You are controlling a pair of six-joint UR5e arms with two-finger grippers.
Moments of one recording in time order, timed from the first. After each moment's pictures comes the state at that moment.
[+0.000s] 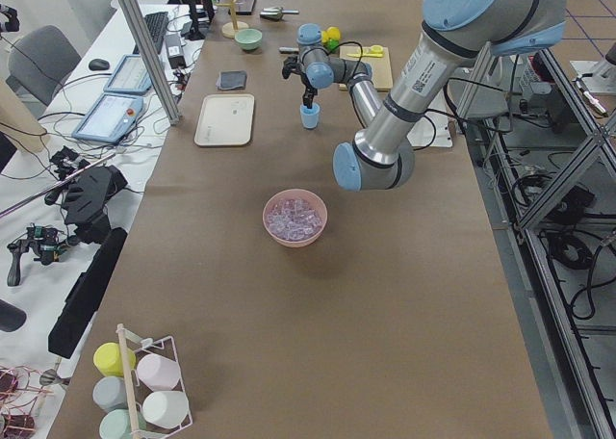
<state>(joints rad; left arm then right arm) -0.53 -2.36 -1.62 -1.69 -2.01 -1.00 1.49 -1.75 1.99 -1.60 2.55 -0.09</state>
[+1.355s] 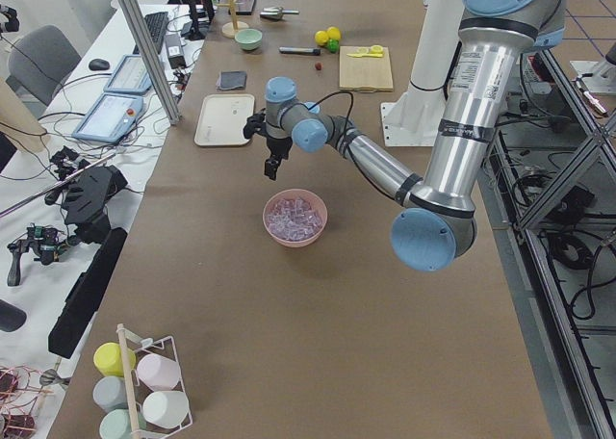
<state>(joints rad) -0.93 -1.77 -1.91 -1.69 -2.08 -0.56 1.48 -1.74 1.96 -1.60 2.62 -0.09</state>
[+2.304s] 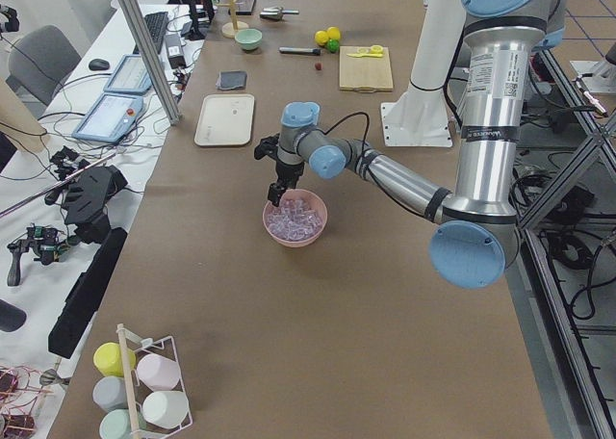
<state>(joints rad) -0.90 -1.62 -1.95 -1.82 -1.99 -0.23 1.48 -1.74 1.95 -1.60 2.63 -0.09</state>
